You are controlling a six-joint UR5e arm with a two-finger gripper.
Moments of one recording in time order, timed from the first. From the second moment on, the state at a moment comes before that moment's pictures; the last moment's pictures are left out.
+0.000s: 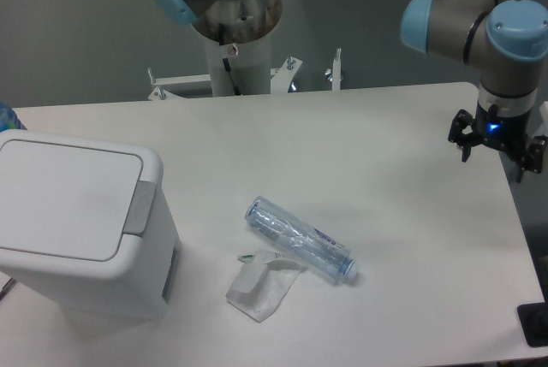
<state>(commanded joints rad) 2.87 -2.00 -1.52 -0.91 1.56 1.52</state>
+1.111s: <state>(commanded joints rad) 2.86 -1.97 -1.51 -0.92 1.50 1.32</state>
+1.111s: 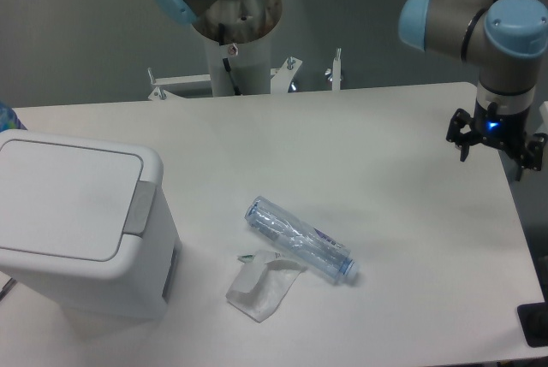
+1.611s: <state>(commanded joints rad) 2.75 -1.87 -1.52 -0.99 1.44 0.95</state>
